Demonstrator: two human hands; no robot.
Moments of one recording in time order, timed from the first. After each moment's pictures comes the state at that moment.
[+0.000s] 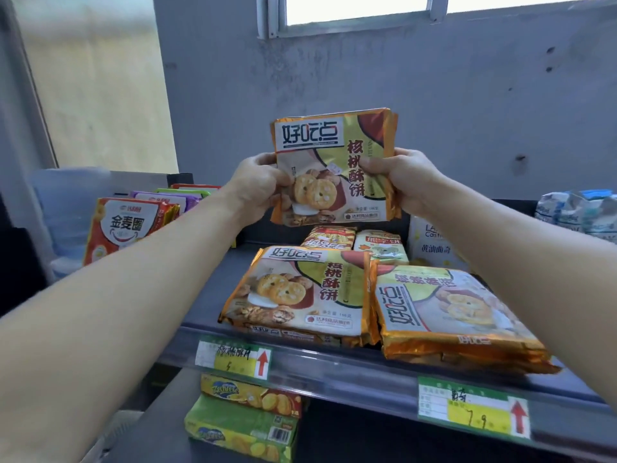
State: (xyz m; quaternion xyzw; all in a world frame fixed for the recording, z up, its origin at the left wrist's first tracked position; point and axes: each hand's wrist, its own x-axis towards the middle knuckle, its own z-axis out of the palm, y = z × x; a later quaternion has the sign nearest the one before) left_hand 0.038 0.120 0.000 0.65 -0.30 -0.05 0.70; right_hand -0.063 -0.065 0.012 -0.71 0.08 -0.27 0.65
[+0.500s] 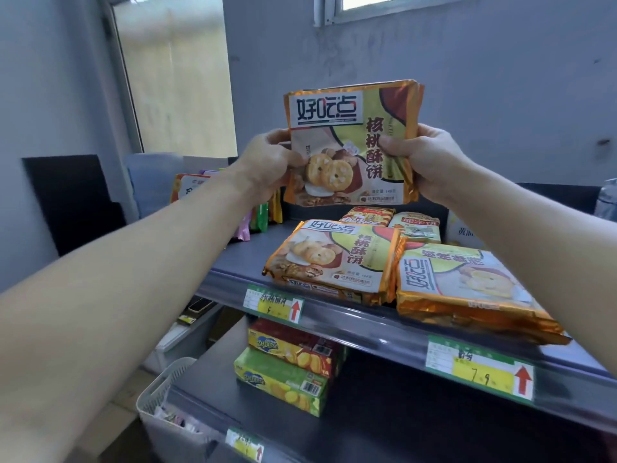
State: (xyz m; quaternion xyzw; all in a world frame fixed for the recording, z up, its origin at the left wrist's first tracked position) left_hand -0.019 0.170 0.004 0.65 -0.26 0.00 0.71; right_hand -0.087 -0.034 0.009 -0.70 0.00 -0.25 0.67
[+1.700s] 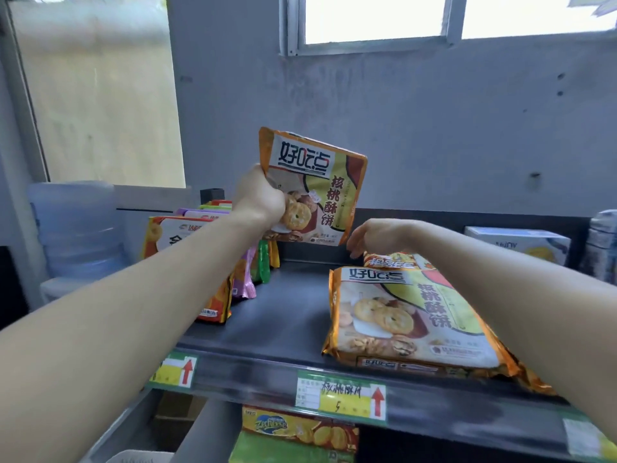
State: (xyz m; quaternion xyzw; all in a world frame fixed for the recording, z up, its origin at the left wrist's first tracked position) left_hand 0.106 0.205 0.000 0.78 -0.26 0.18 0.54; right_hand 0.024 0.038 -0.018 -0.97 0.18 0.00 0.17
